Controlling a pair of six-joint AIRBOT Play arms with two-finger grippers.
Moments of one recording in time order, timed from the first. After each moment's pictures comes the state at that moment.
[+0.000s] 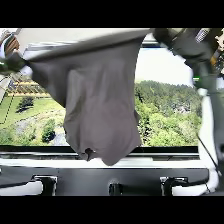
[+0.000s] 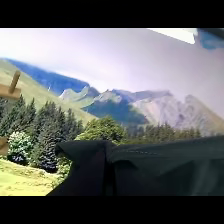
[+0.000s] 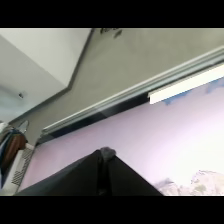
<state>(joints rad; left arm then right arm) 0.27 -1.50 1.65 1.02 -0.99 -1.45 0.10 -1.67 1.82 2.25 -0.43 -1.48</state>
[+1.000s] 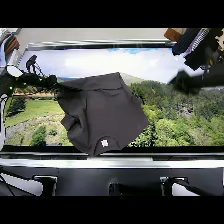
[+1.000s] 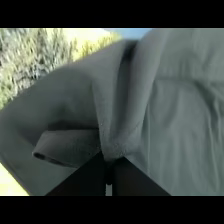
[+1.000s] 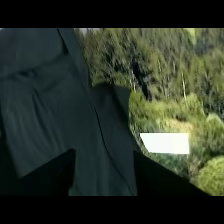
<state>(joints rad) 0.14 -1.74 1.67 1.03 -1.14 -1.44 -0.26 -1.31 1.34 2.20 -1.26 -1.61</state>
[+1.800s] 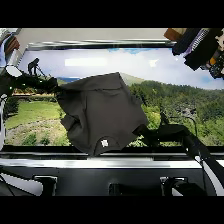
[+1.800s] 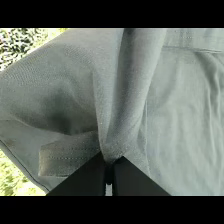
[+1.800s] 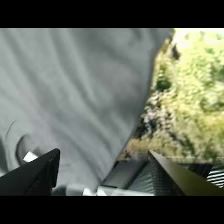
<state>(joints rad) 0.14 -1.74 1.67 1.02 -1.22 -1.44 0.14 -1.09 0.51 2.39 -0.83 -1.43</state>
